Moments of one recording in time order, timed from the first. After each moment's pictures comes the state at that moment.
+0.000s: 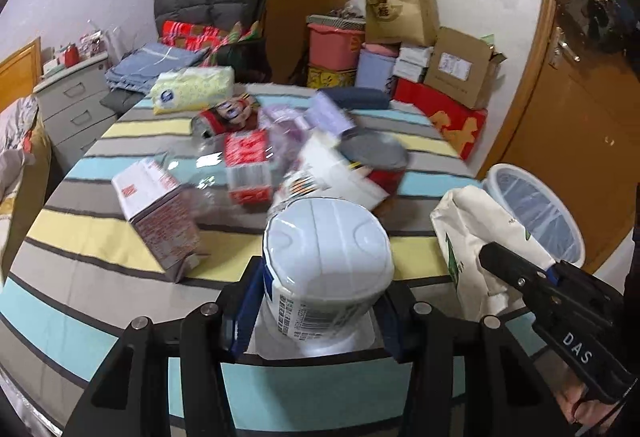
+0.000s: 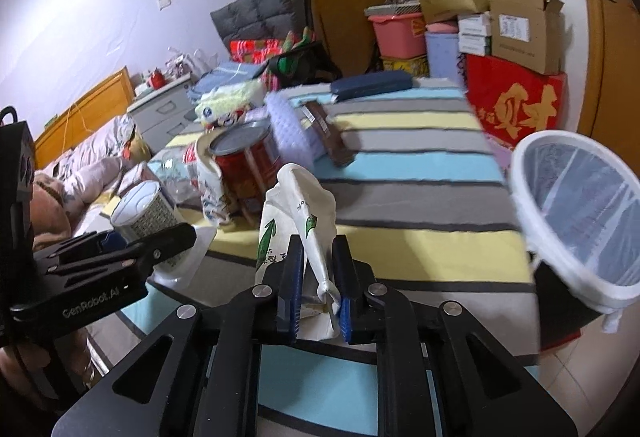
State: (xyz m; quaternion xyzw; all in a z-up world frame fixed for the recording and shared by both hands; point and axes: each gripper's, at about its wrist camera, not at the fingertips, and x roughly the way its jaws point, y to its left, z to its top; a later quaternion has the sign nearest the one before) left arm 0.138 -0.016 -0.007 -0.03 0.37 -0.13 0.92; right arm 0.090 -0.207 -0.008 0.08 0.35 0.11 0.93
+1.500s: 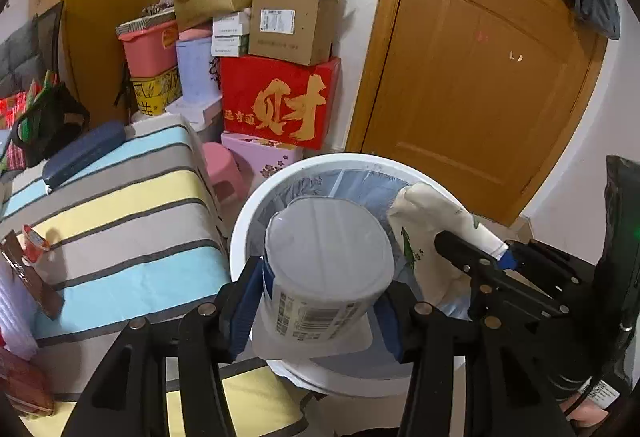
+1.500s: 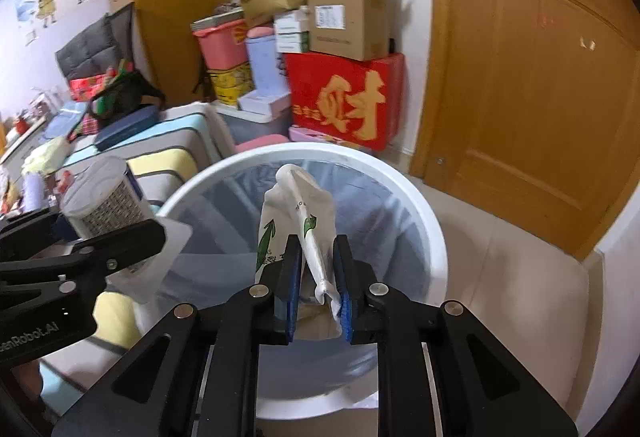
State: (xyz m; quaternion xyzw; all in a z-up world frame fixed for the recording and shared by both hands) left arm 0.195 -0.325 0.002 0.07 0.39 -0.34 0.86; right arm 0.104 -0.410 -0.014 0.07 0.37 -0.12 0.92
